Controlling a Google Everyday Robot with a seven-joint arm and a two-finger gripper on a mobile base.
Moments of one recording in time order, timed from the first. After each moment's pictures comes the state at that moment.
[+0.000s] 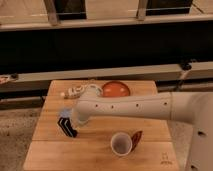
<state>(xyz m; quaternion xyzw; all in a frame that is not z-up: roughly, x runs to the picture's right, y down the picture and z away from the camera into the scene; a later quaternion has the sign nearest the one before) -0.171 0.216 0.713 -0.23 -0.32 -0.28 0.88</state>
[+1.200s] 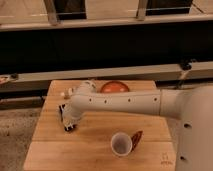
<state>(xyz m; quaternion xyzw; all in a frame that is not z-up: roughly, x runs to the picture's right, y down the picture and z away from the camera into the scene) -0.198 0.194 0.718 -0.23 -0.34 -0.26 0.87</state>
